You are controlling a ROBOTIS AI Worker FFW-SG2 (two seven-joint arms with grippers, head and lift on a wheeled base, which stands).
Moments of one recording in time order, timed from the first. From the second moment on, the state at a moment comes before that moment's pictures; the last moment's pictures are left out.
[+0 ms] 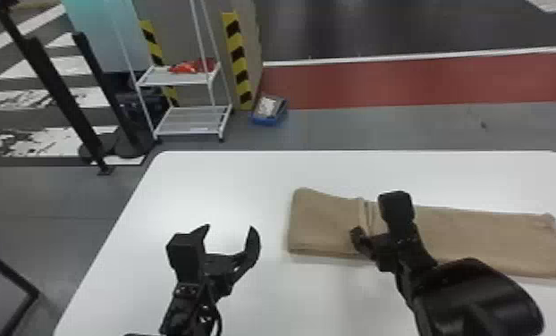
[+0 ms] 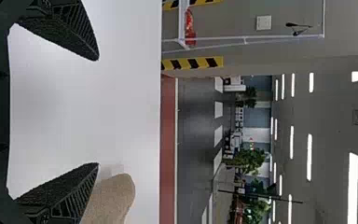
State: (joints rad) left arm 0.28 0.06 0.00 -1.70 0.05 0.07 0.01; right arm -0.20 0.00 0.35 -1.28 -0.06 0.47 -0.12
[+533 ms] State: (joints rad) left arm 0.29 0.06 0.01 -1.69 0.05 0.06 0.01; right arm -0.22 0.00 0.34 -1.23 -0.09 0.40 -0.08
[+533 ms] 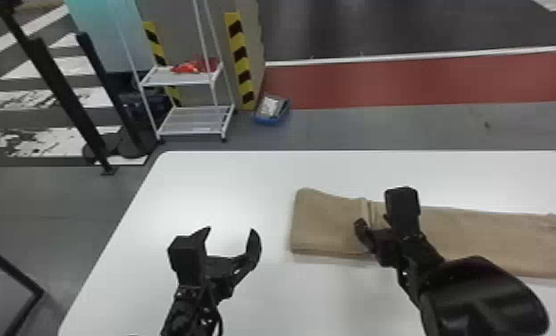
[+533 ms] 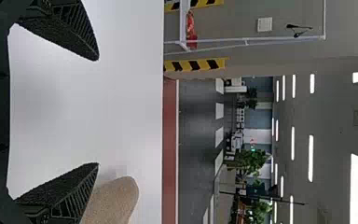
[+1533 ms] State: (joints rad) left arm 0.28 0.06 0.01 -1.69 0.05 0.06 0.01; right arm -0.23 0.00 0.35 -1.22 -0.11 0.40 0.00
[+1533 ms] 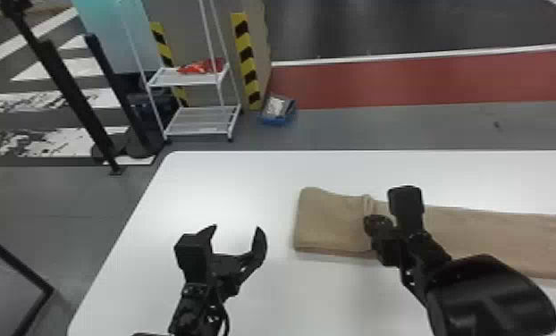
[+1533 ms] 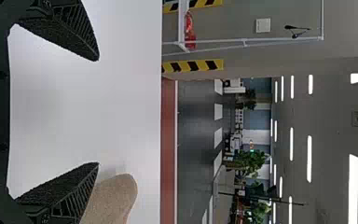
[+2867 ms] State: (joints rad) left arm 0.26 0.05 0.02 -1.71 0.06 0.07 0.01; right arm -0.06 -0.08 -0.04 -1.70 -0.13 0.81 0.14
